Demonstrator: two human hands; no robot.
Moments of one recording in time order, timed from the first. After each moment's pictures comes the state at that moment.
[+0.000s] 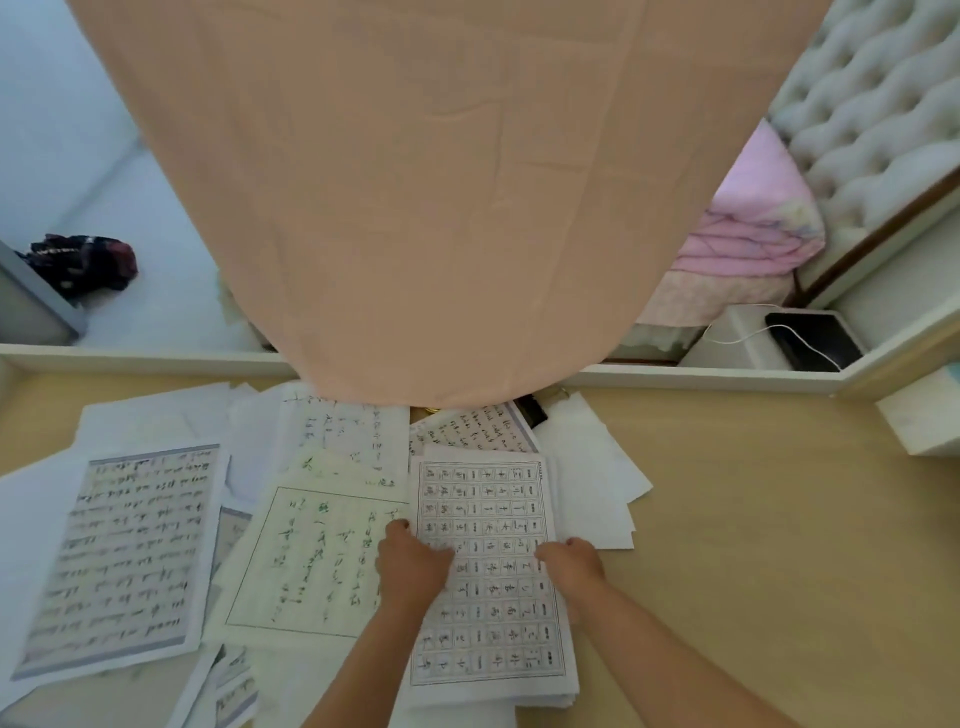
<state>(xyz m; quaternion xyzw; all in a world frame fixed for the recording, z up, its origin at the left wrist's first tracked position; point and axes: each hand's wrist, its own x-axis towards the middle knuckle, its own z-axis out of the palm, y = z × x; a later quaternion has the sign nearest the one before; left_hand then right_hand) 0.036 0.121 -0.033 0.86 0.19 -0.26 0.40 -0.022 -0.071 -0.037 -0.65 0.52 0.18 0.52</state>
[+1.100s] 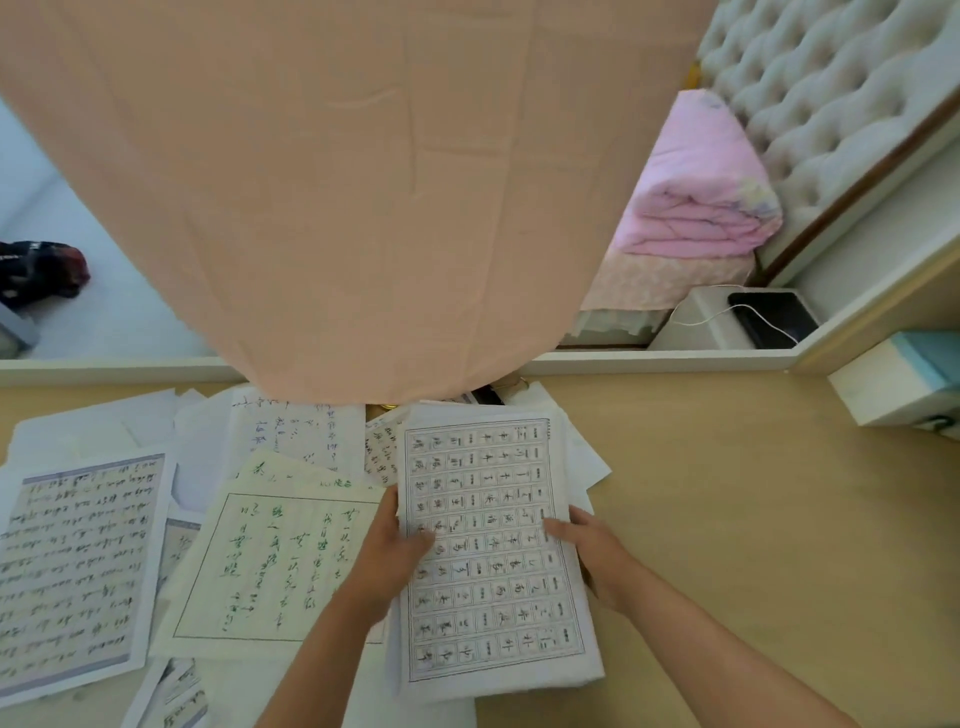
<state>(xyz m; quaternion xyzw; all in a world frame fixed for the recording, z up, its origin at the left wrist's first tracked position) 0.029 0.107 0.011 0.70 0.02 -0.31 0.64 -0.053 -0.151 0.003 -0.58 0.37 0.18 0.70</state>
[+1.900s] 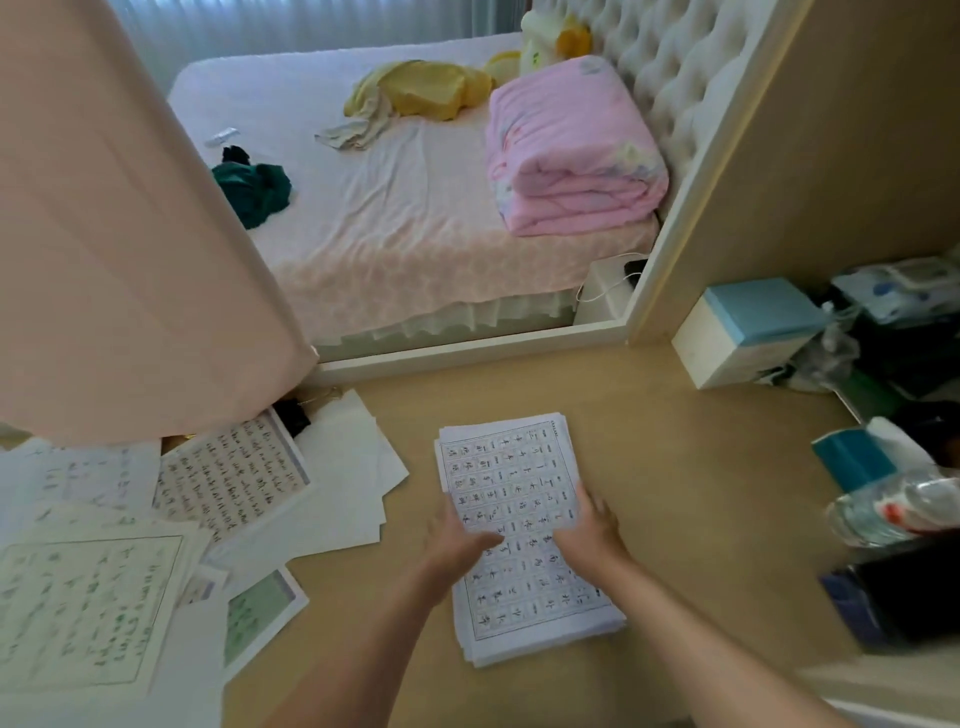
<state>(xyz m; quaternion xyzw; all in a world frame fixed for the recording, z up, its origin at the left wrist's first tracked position) -0.091 -0.264 -0.005 0.81 0.01 -0.41 0.42 -0.175 -0.445 -0.011 -0.81 0.39 0.18 0.40</state>
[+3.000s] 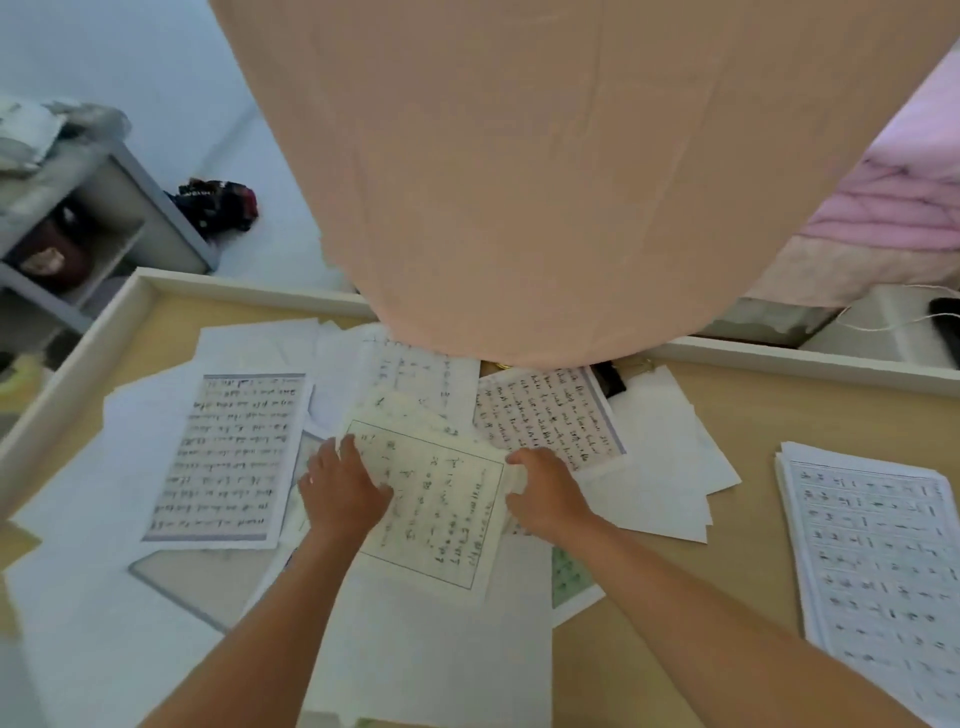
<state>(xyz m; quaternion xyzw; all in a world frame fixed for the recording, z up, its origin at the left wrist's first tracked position) 0.070 0.239 -0.014 0.98 0.14 -0.15 0.07 0.039 -0.017 -0.015 -0.90 0.09 0.23 0.36</state>
